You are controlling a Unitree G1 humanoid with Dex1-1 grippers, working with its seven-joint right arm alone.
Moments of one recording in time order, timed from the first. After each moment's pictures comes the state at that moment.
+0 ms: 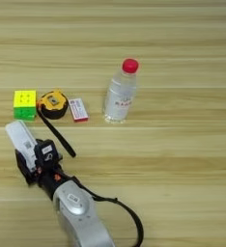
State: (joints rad) arm 0.17 0.03 0.40 -0.01 0.02 0.08 0.23
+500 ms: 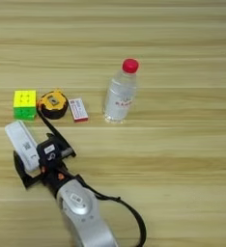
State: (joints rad) arm 0.17 0.00 0.39 -0.06 -0.04 0.06 0.21
